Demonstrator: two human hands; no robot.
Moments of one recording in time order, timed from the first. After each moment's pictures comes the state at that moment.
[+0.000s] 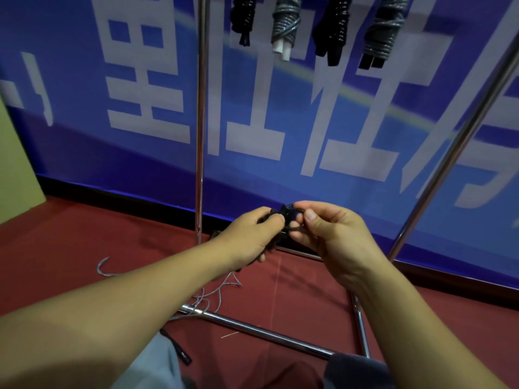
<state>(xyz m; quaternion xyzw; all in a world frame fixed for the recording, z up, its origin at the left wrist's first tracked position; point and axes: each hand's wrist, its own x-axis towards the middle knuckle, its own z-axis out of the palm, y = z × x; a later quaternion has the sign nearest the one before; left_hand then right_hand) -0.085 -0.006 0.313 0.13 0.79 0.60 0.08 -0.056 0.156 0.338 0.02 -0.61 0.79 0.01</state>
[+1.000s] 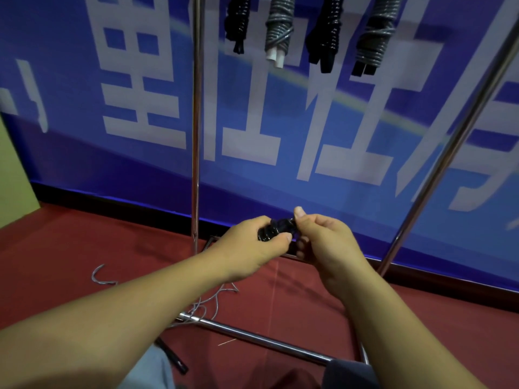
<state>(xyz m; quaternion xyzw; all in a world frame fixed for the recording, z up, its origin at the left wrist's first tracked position) -0.088 -0.007 0.306 0.19 0.84 0.51 0.02 -0.065 0.151 0.329 -0.04 -0.70 0.72 0.03</state>
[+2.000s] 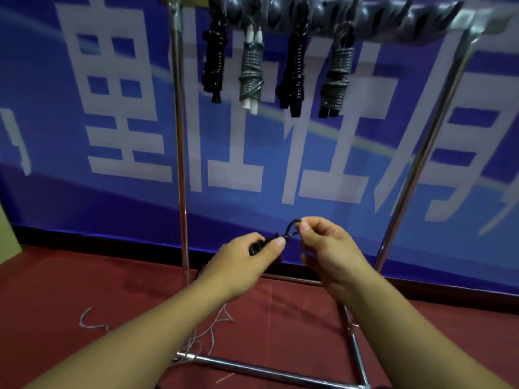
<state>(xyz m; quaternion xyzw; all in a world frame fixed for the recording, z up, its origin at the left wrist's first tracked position) -0.102 0.000 0.332 0.16 0.87 0.47 -0.04 -0.074 0.172 0.369 -0.05 -0.68 0.73 0.08</state>
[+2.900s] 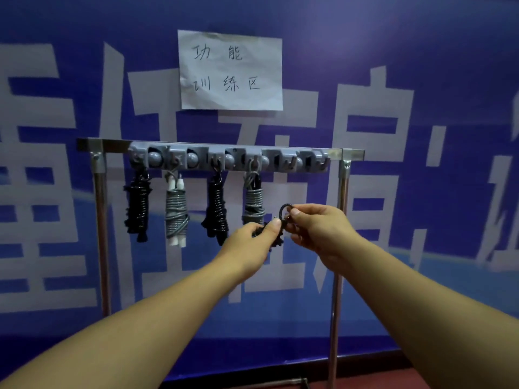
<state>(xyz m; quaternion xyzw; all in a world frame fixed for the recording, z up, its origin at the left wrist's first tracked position) -0.160 0.113 0.571 0.24 0.82 0.52 -0.02 -0.108 0.262 0.601 -0.06 -0.66 0.71 0.24</state>
